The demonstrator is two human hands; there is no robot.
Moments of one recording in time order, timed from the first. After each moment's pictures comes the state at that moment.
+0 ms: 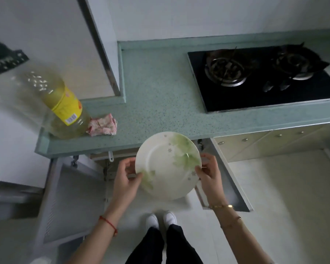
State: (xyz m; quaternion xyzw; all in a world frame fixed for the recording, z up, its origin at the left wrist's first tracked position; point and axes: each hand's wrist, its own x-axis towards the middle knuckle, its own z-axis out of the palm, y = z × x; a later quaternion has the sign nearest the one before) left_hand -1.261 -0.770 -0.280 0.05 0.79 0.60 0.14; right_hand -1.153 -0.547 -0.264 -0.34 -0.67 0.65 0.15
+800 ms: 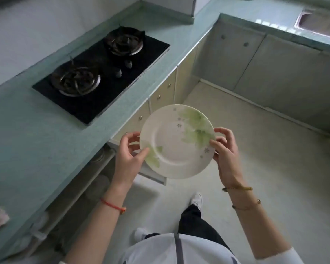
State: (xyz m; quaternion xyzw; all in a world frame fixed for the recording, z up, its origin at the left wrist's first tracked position) left_hand -1.121 -0.545 -0.150 0.35 0.64 0.54 0.42; right_hand -0.883 -0.481 -0.142 -0.53 -0.40 0.58 0.47
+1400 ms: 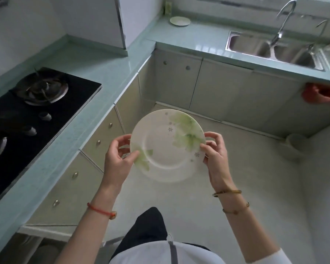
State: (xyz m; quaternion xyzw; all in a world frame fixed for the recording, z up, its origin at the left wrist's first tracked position) left_hand -0.936 -0.263 -0.127 0.39 0.60 0.52 0.46; right_hand -0.697 -0.248 -0.130 -0.57 -0.35 0.51 0.54
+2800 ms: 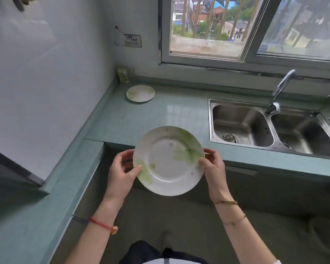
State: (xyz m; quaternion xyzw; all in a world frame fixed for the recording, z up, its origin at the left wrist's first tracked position) left_hand -0.741 0.556 -0.118 0.47 0.56 0.47 0.50; right_hand -0.504 0.533 -0.124 -0.62 -0.30 0.44 0.58
